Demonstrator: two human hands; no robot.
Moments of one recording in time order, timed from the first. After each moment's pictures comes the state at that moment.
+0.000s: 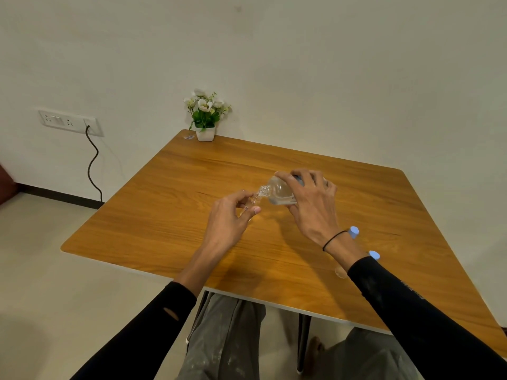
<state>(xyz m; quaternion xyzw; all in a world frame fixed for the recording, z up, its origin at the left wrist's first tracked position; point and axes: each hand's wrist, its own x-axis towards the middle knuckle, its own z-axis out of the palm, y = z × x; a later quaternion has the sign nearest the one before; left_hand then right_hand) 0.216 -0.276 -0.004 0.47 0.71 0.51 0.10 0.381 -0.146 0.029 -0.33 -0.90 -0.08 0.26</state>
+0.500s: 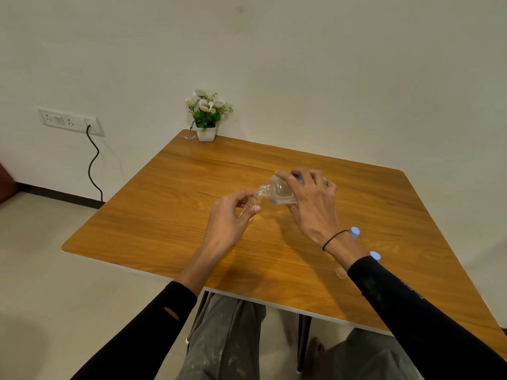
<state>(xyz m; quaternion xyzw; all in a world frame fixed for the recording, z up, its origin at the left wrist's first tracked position) 0.214 -0.277 -0.002 0.48 0.70 0.52 0.09 0.378 -0.146 0.031 -0.33 -0.90 -0.08 0.26</state>
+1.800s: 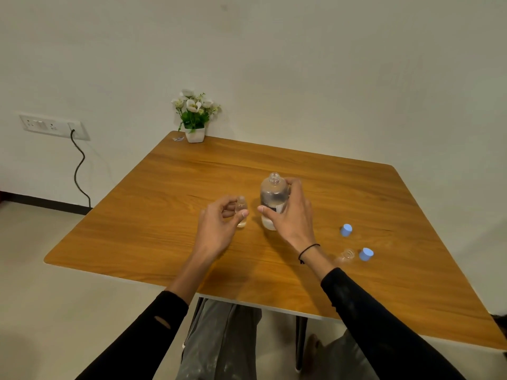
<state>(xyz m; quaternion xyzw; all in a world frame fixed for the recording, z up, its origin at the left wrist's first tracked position) 0.206 -0.272 -0.023 0.44 0.68 0.56 0.17 0.360 -0.166 0.002 -0.42 -0.79 0.26 0.36</state>
